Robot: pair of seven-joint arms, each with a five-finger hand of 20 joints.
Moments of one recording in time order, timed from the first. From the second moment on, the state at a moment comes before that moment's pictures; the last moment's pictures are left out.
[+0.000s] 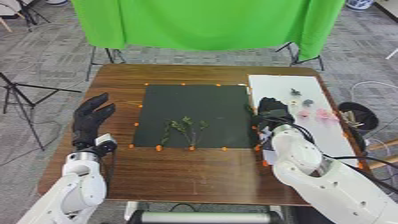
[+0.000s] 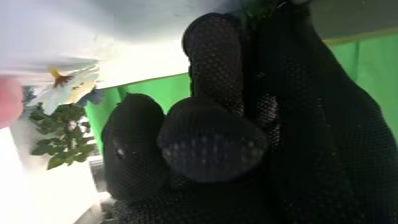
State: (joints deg) left arm 101.9 -54.5 -78.9 -96.2 40.5 20.8 25.8; right arm -72.3 -45.7 42.6 -98.8 -123.1 11.7 38.4
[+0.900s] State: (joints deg) left arm 102.0 -54.0 -79.0 -96.3 40.6 20.8 25.4; right arm -77.5 -50.0 47.9 -108.4 -116.4 23.4 35.5
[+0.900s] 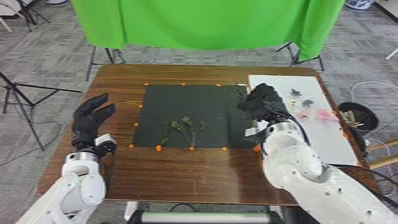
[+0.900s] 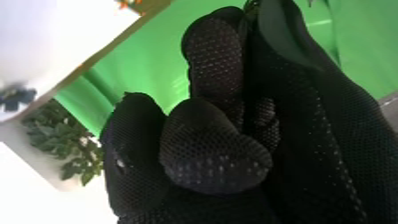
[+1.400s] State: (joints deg) left arm 102.0 -53.0 -79.4 -96.7 40.8 20.8 25.5; right arm -83.3 -57.8 48.5 -107.9 -117.6 22.5 37.0
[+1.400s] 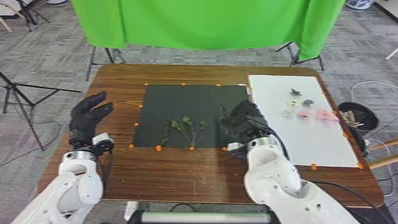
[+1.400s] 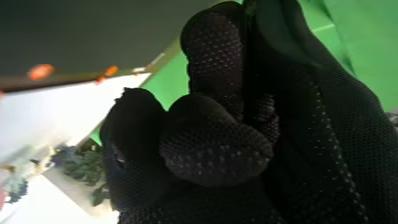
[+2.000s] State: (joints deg) left arm 102.4 -53.1 -79.9 -96.9 40.6 20.8 25.6; right arm -87.2 -59.8 49.7 -106.6 -117.9 21.7 38.2
